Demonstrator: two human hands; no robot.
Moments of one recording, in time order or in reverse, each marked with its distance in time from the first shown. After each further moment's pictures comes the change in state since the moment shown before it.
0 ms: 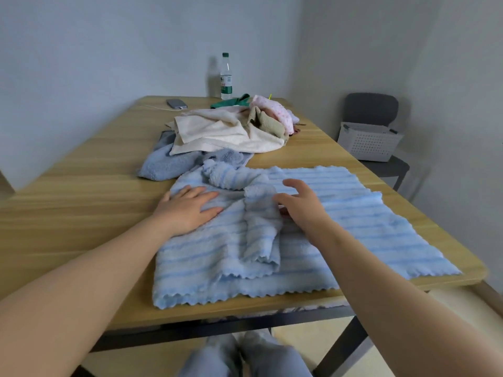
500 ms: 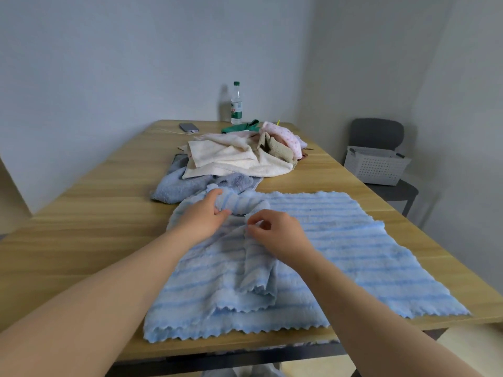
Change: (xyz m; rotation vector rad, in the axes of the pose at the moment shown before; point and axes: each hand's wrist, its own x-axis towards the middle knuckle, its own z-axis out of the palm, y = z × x) left_hand 0.013 0.013 -0.018 -0.509 0.253 -0.058; right_hand -0.006 -0.018 0.041 -0.427 -0.082 -0.293
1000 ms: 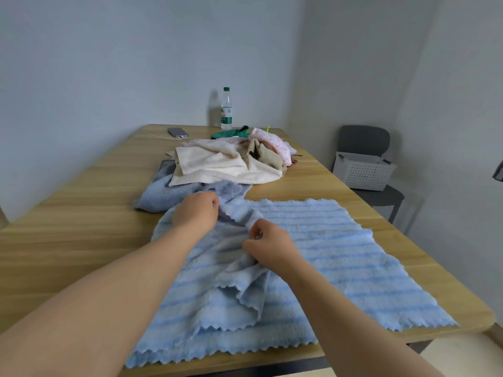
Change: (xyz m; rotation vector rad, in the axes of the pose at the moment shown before) left_hand 0.038 0.013 0.007 0.187 0.172 0.001; right_hand 0.006 0.005 -0.001 0.018 -0.059 0.161
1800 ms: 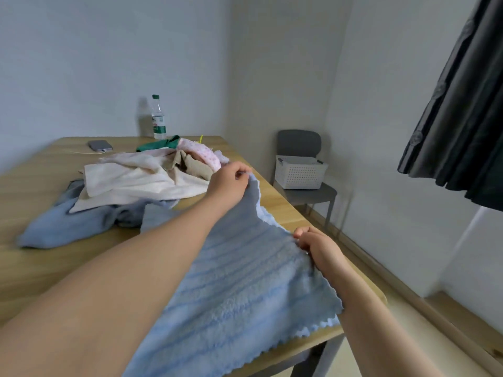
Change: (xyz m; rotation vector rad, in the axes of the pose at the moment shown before) left_hand 0.028 0.207 0.032 -0.792 -0.071 0.266; right_hand -0.055 0.095 -0.148 0.663 0.386 0.309
